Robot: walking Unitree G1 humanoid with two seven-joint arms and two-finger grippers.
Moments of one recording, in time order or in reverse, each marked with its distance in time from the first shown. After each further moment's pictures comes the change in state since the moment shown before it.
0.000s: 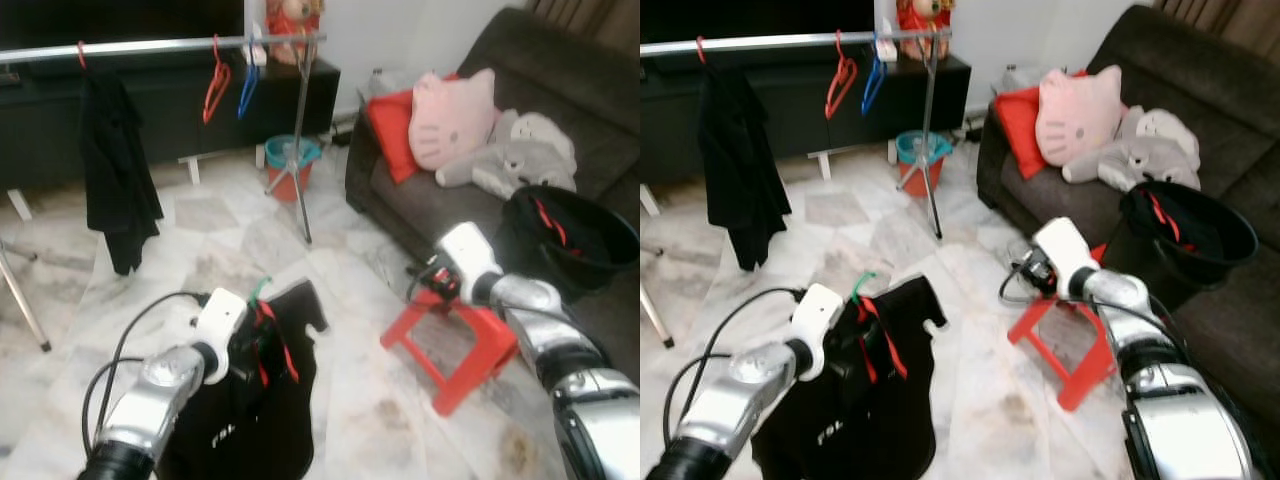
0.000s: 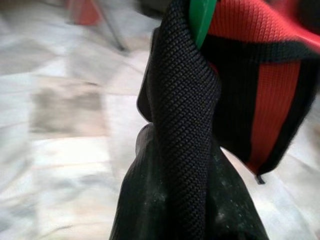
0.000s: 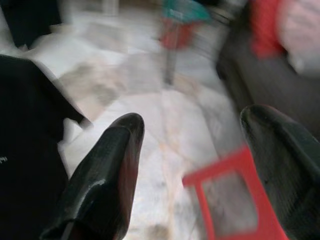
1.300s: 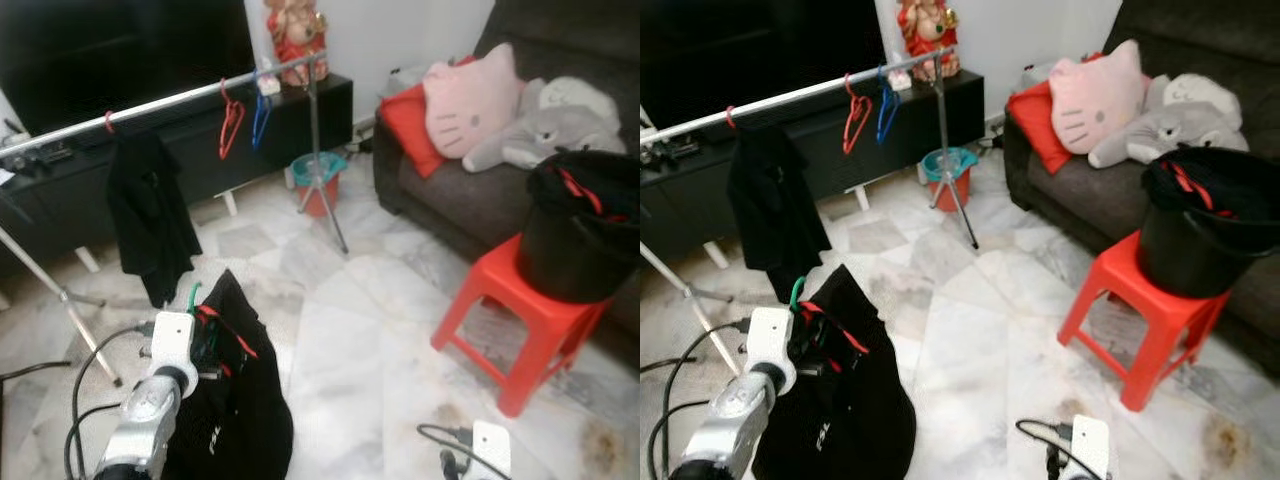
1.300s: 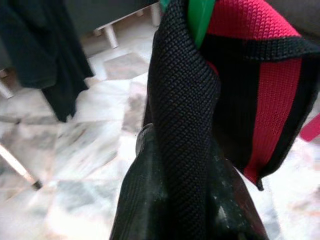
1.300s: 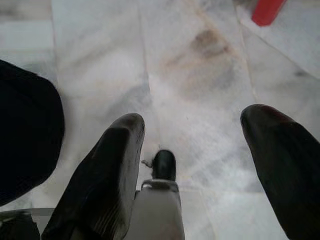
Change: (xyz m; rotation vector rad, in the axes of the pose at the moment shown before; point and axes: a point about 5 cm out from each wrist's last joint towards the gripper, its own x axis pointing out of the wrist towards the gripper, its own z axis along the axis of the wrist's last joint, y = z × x) left arm -0.007 0.025 -0.043 -0.154 -0.071 0.270; right arm -0.099 0.113 -0.216 0.455 0.601 -0.381
